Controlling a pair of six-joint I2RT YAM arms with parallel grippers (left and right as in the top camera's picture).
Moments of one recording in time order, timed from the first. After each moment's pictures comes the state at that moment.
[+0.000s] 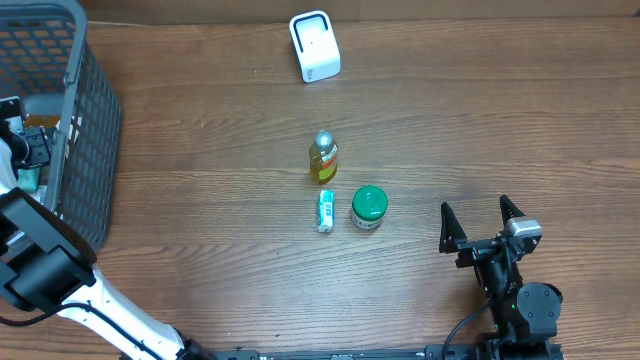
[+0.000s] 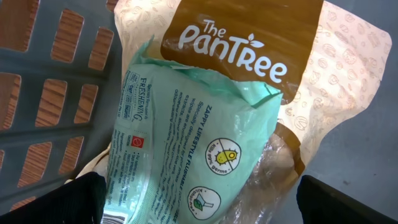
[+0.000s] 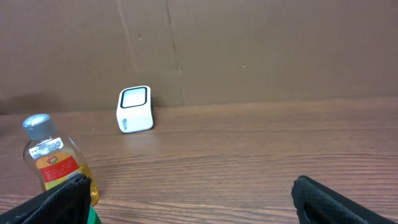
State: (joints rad) left arm 0.69 2.18 1.83 -0.78 -0.04 0.35; right arm 0.04 0.01 0.02 -0.02 -0.12 0.12
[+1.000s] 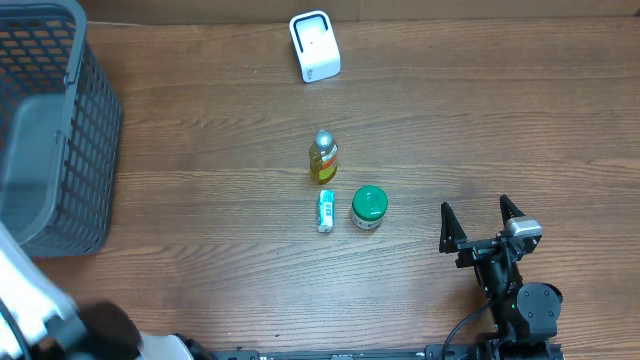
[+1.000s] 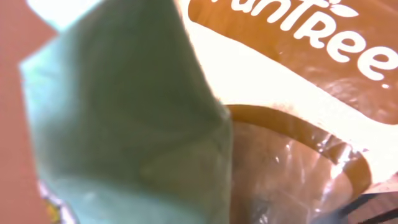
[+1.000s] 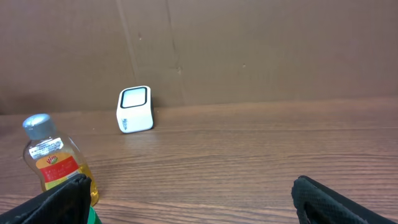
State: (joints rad) left arm 0.67 1.65 1.90 -0.63 -0.15 0.06; right arm 0.04 0.01 0.02 -0.03 -0.12 0.12
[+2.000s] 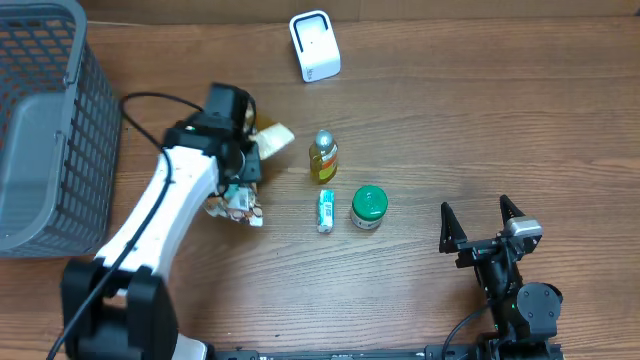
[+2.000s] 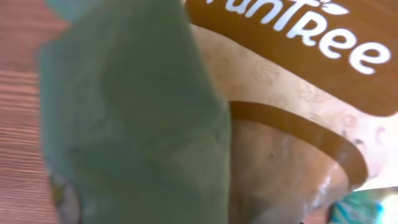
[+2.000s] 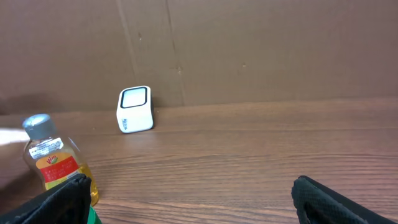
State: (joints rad) left arm -0.22 1.66 1.24 -0.87 -0.08 -0.33; right arm 0.04 0.01 0.02 -0.02 -0.12 0.12
